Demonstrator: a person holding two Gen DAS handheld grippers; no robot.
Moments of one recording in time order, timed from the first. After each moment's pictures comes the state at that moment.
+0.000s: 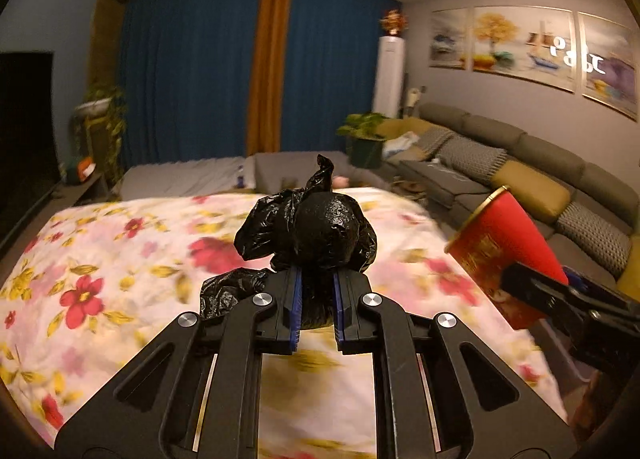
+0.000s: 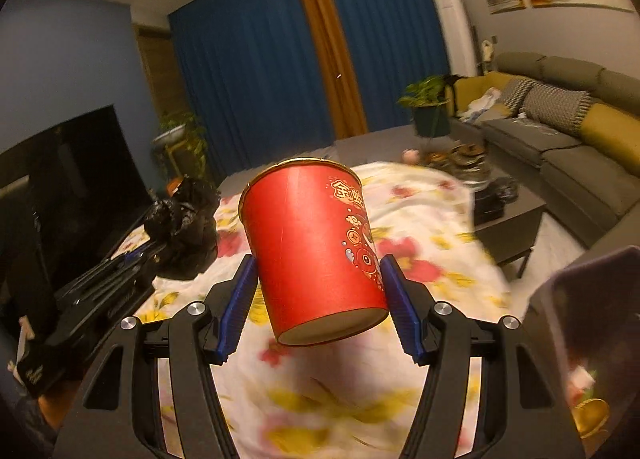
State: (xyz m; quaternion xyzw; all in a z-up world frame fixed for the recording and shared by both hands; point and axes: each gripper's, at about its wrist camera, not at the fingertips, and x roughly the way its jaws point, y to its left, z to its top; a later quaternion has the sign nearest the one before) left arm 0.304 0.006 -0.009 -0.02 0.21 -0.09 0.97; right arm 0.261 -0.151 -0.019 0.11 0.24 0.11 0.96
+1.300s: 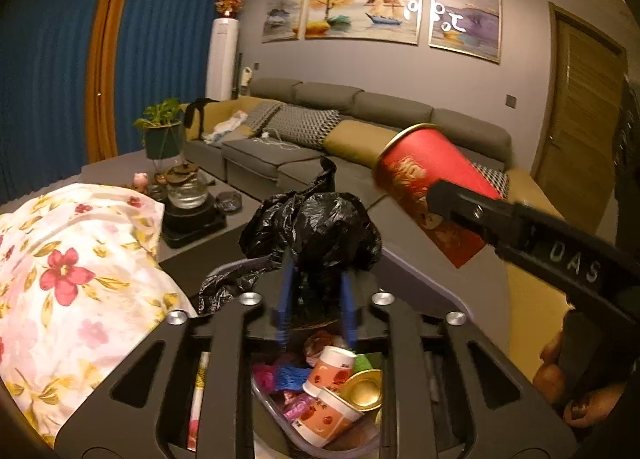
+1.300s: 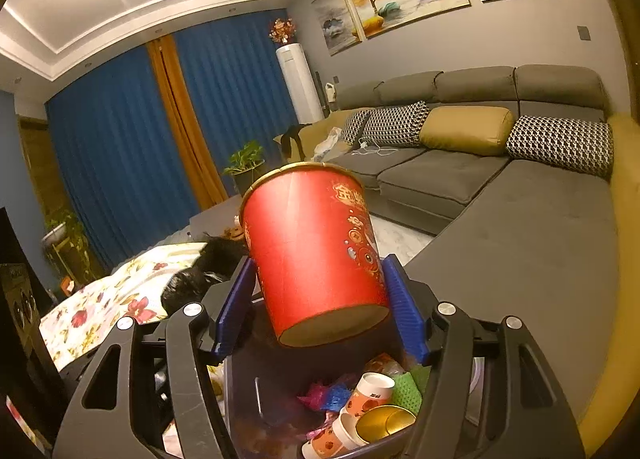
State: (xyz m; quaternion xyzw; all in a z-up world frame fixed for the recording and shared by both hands) left arm 0.254 -0.293 -0.051 0.03 0.22 -0.36 0.91; right arm 0.150 -0.396 -0.026 0.18 0.17 -0.13 0.96
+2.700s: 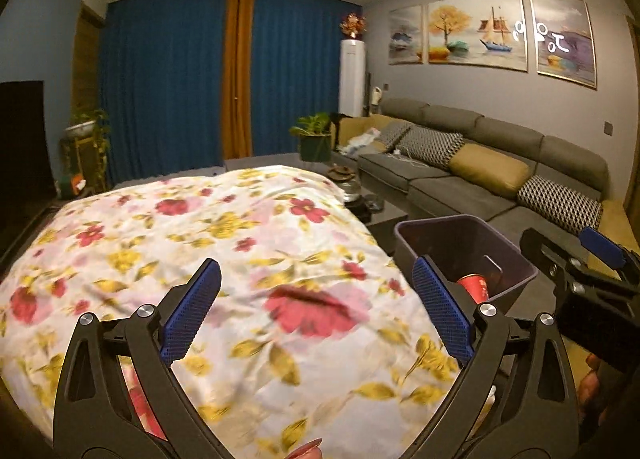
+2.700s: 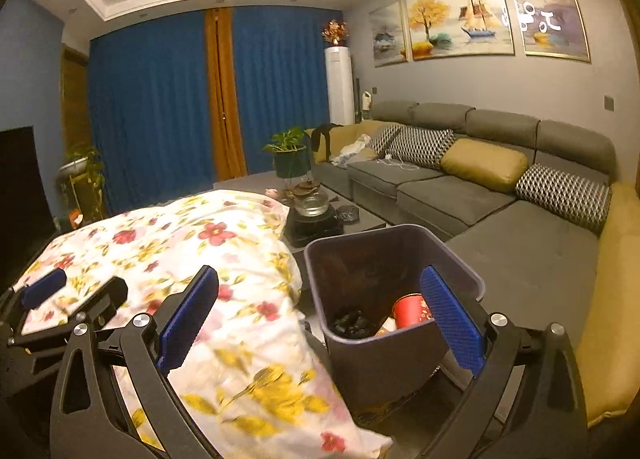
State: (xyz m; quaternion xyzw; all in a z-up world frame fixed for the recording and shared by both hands) left arm 0.100 -0.094 -0.003 0.01 0.19 -0.11 0.97; right arm 0.038 -0.223 -0.009 0.05 0.17 -0.11 0.98
